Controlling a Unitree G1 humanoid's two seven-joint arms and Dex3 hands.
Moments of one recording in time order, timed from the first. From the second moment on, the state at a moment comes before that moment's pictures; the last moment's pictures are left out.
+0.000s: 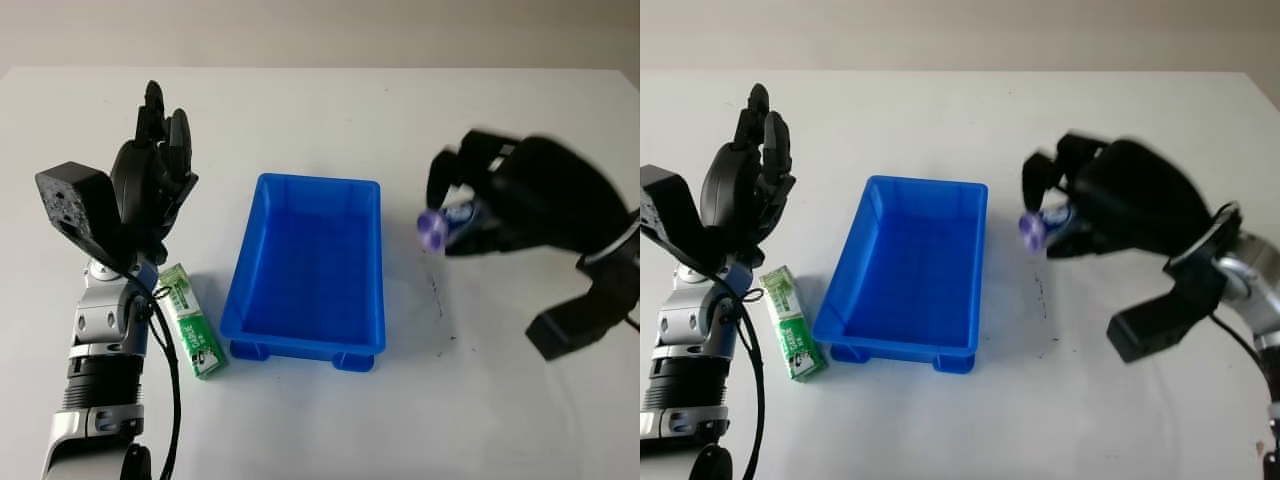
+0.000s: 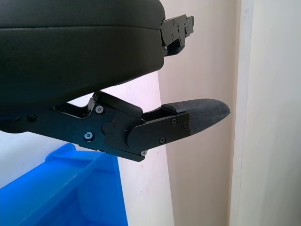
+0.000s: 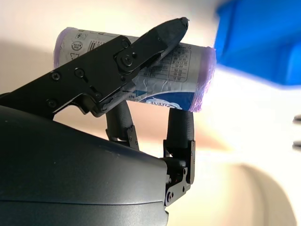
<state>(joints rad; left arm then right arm) -0.51 0.25 0.22 0.21 -0.21 0.11 -0.15 -0.59 -0.88 0.02 0.36 -0.80 -0.81 -0.24</state>
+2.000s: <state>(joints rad) -0.49 0.23 0.21 0.22 -0.18 0.06 -0.14 -0.45 -0.31 -0.22 0.13 0.24 0.16 0.20</state>
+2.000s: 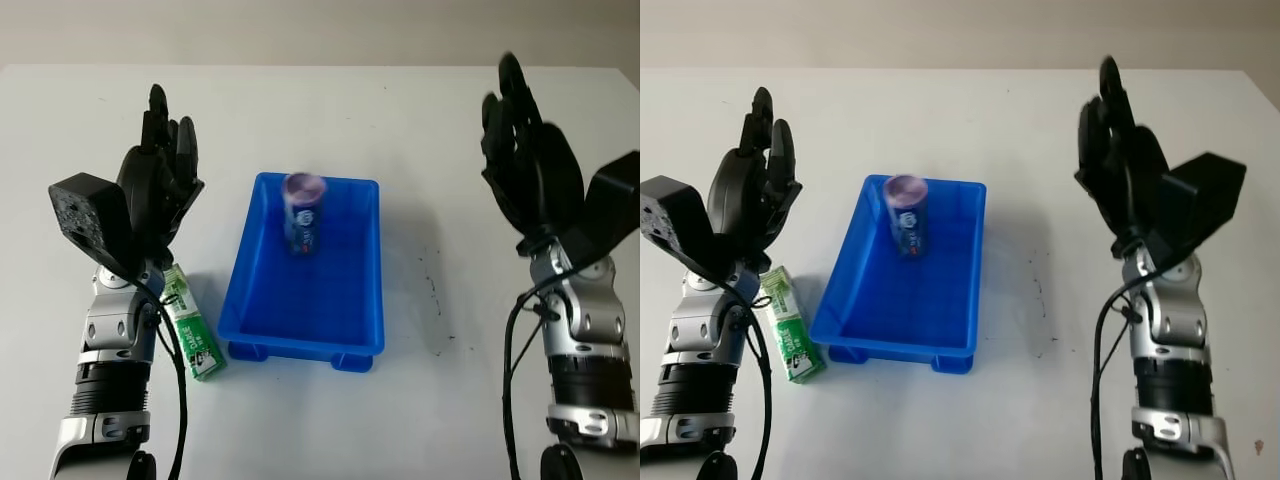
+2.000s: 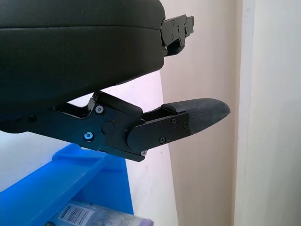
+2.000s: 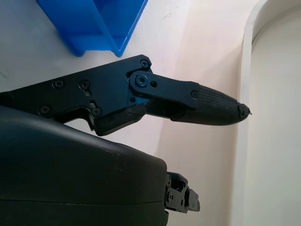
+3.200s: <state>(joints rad) -0.13 1.15 0.39 -0.36 0.23 -0.08 -0.75 -0.41 -0.27 -0.21 0.10 0.25 0.24 0.24</state>
